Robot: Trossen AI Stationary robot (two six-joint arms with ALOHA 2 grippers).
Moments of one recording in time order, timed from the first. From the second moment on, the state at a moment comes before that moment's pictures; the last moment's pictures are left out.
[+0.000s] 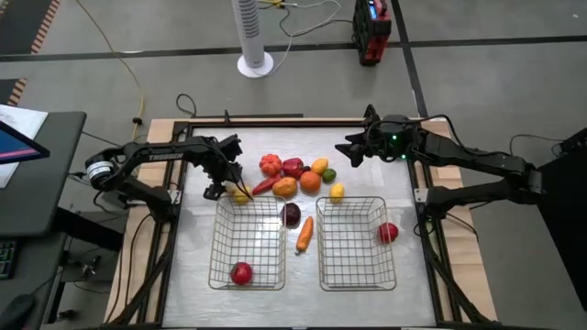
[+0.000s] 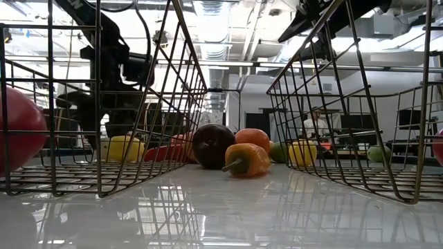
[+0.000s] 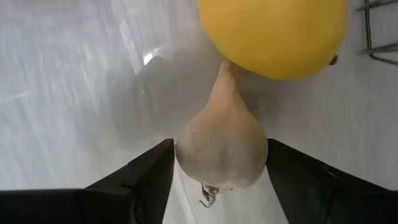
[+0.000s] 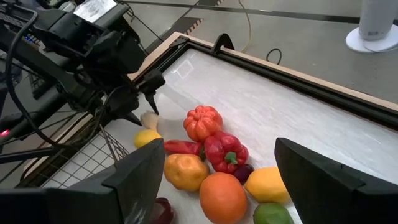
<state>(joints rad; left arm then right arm) 0.58 1.42 0.75 -0.79 0.14 0.77 -0.36 1.03 0.91 -0.31 0.05 0.53</state>
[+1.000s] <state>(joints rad) 0.41 1.30 1.12 -0.67 0.31 0.24 -0.31 1.03 0.91 -0.33 -0.05 0.52</state>
